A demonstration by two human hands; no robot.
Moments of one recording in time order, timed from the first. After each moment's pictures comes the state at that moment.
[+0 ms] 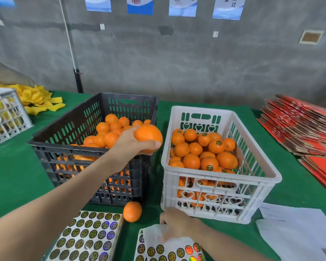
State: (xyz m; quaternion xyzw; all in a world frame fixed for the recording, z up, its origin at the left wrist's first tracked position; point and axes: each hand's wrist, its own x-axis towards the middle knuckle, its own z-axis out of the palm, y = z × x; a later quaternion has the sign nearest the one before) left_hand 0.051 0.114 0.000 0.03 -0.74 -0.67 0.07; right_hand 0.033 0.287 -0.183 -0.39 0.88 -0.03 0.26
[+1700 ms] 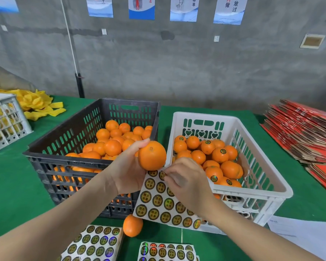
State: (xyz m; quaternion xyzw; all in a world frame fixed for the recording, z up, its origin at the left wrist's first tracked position) left_hand 0.044 0.103 -0.019 0.05 -0.51 -0.82 -0.24; right_hand 0.023 0.289 -0.050 -0.40 0.78 -0.38 -0.29
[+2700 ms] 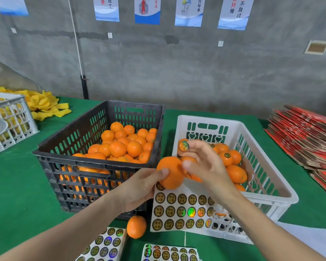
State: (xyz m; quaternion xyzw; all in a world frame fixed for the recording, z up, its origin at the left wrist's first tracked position) left_hand 0.070 0.125 -0.038 -0.01 -0.63 -0.77 -0.13; right_hand 0.025 0.306 -0.007 -0.33 0.66 -0.68 0.05
